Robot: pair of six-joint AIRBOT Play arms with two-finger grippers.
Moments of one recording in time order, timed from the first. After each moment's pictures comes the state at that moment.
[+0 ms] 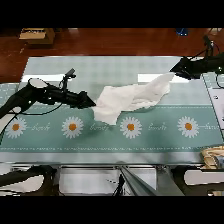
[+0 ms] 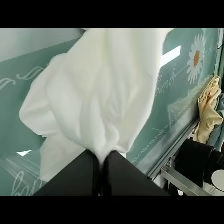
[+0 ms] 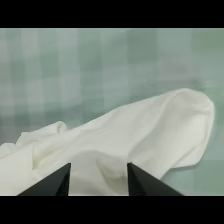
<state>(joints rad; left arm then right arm) -0.13 -1.41 0.92 0.52 -1.13 -1.11 -0.27 -1.56 1.48 -0.92 1.18 1.36</state>
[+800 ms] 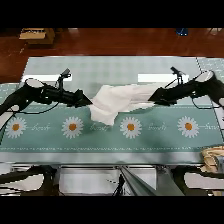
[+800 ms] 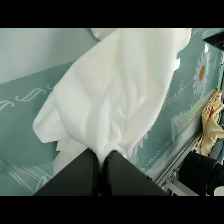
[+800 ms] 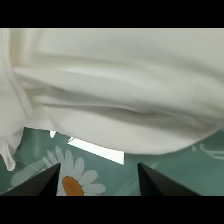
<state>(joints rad) -0.06 -1.43 0.92 0.52 -1.13 -1.09 -0.07 -1.48 1.03 -0.84 1.17 1.24</state>
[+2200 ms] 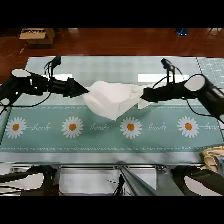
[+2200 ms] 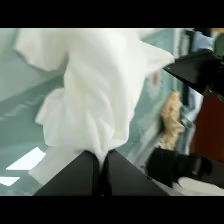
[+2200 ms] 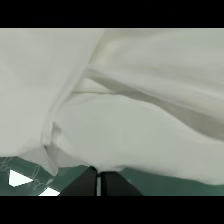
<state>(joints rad) 0.02 -1.43 1.06 0.40 -1.32 -1.01 0.18 -1.18 0.96 -0.95 0.92 1.41</state>
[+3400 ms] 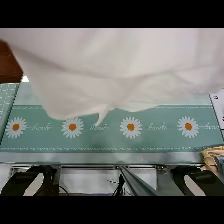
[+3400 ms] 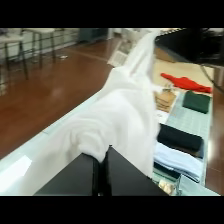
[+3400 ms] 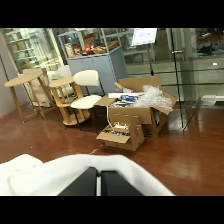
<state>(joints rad) 0.02 -0.75 1.66 0.33 -1.26 -1.10 0.08 -0.76 1.89 -1.00 1.14 1.61</state>
